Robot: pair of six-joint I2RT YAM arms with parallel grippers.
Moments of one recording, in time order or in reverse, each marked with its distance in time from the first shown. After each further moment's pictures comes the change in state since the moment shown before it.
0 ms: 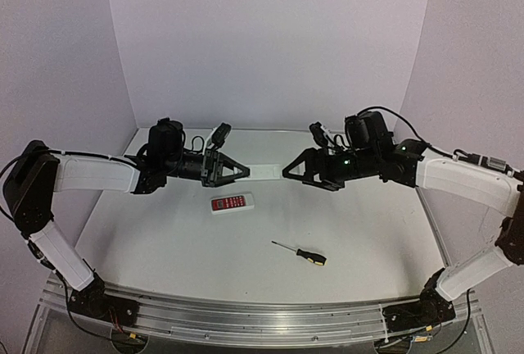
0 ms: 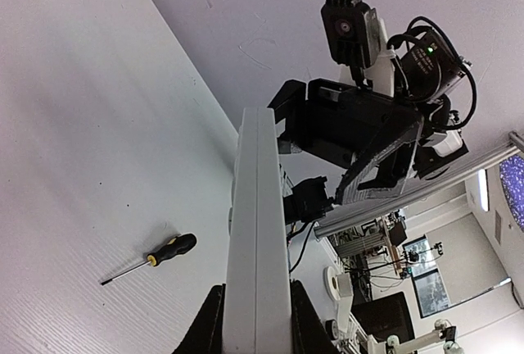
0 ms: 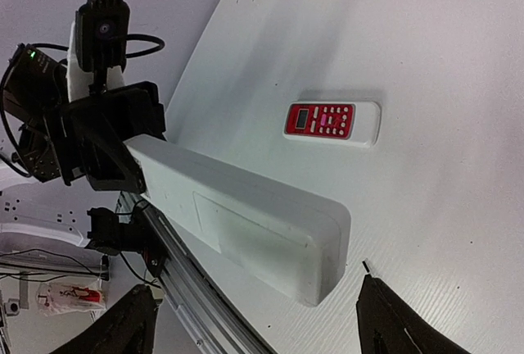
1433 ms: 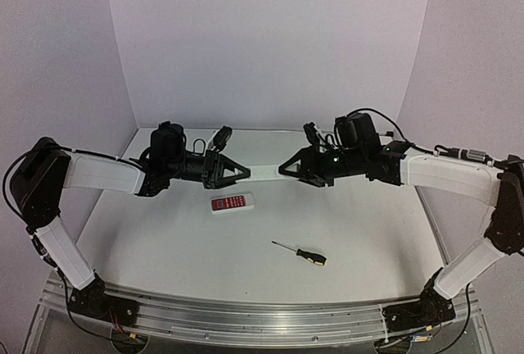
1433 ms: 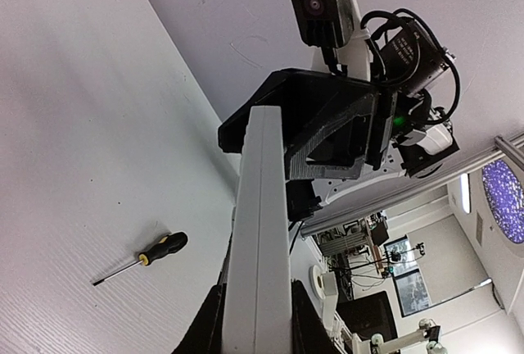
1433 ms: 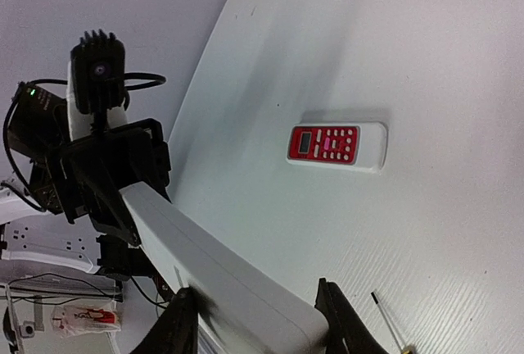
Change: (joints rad) left arm 0.009 0.059 -0.013 0.122 0.048 -0.080; right arm -0.013 0.113 0.013 0.136 -0.013 0.076
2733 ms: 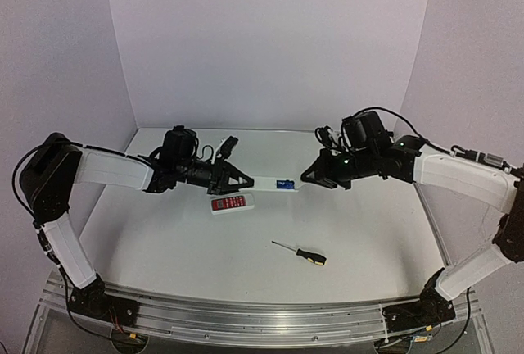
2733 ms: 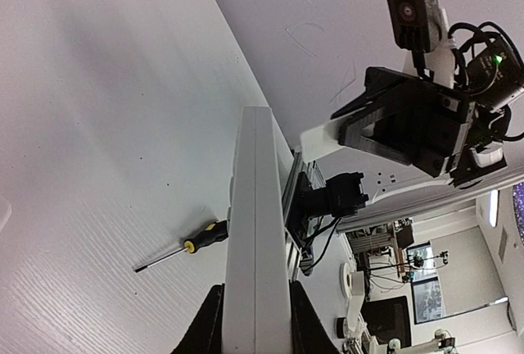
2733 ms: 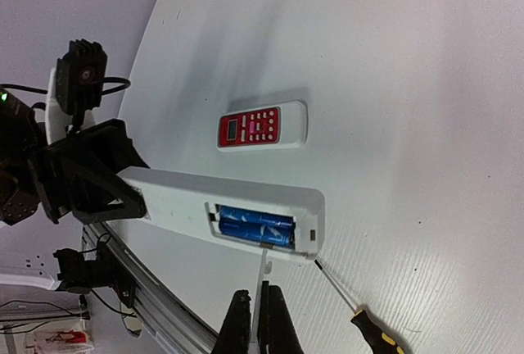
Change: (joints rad) left arm -0.004 0.051 0.051 -0.207 -0.076 0.122; right arm 0.003 -0.071 0.034 -0.247 0.183 -0.014
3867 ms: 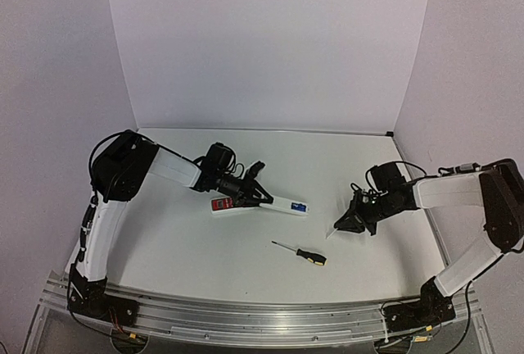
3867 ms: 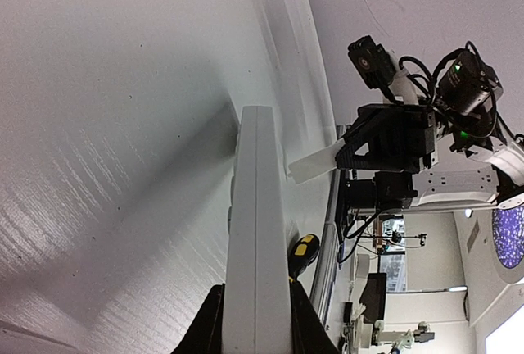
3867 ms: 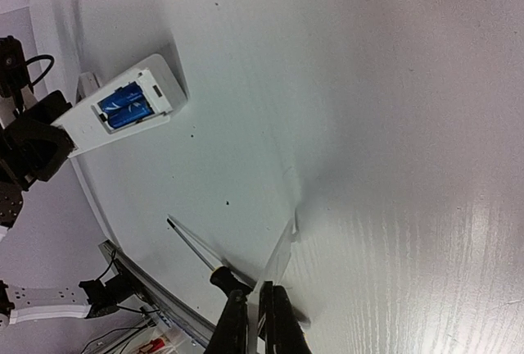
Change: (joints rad) left arm 0.003 0.610 0.475 -0.161 0.143 0.079; right arm -0.362 0.063 -0.466 0.163 -0.346 0.163
